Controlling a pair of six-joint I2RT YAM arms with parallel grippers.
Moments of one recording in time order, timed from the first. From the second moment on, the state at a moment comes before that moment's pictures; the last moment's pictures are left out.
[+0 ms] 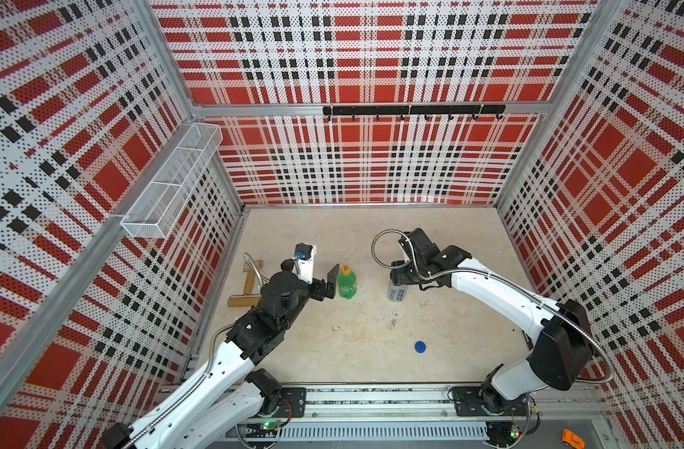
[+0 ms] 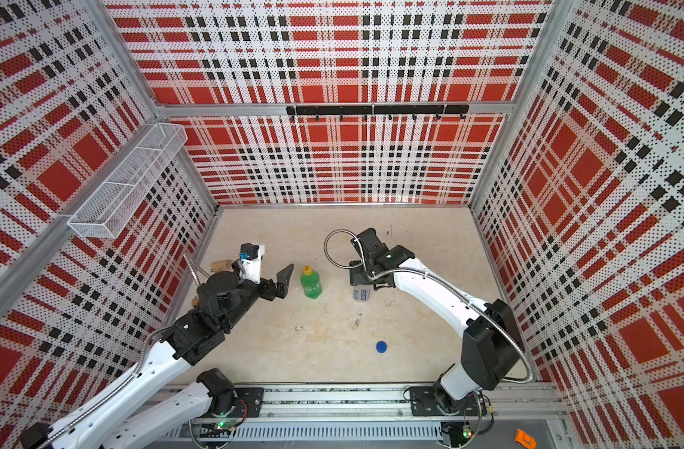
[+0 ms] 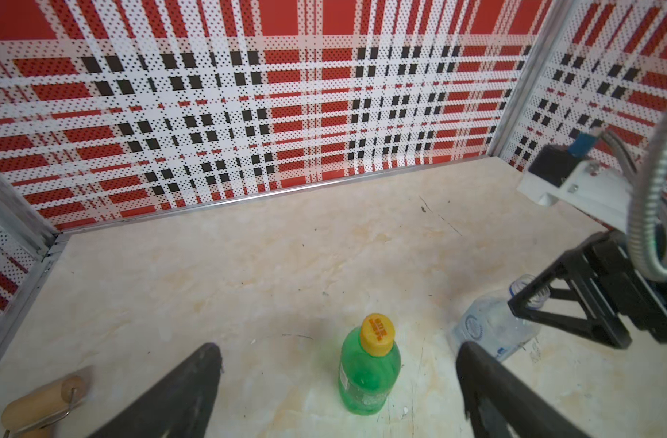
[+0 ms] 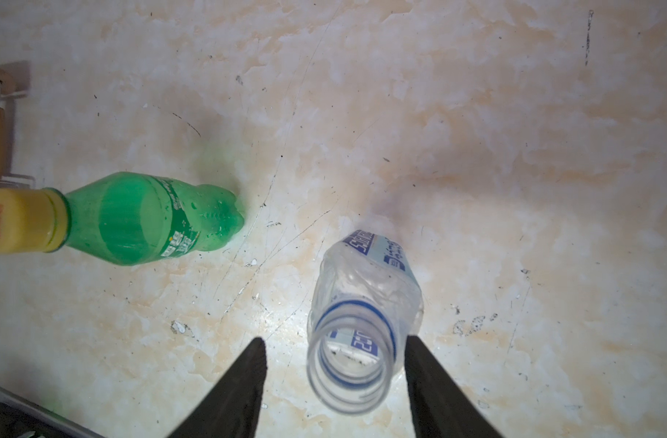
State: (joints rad) left arm -0.65 0.77 0.70 -0.18 -0.28 -0.09; right arm 0.67 1.54 1.29 -0.77 0.07 0.51
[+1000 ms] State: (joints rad) left arm -0.67 0.74 0.67 -0.18 -0.32 -0.03; right arm 0.67 1.59 1.30 -0.76 0.11 0.49
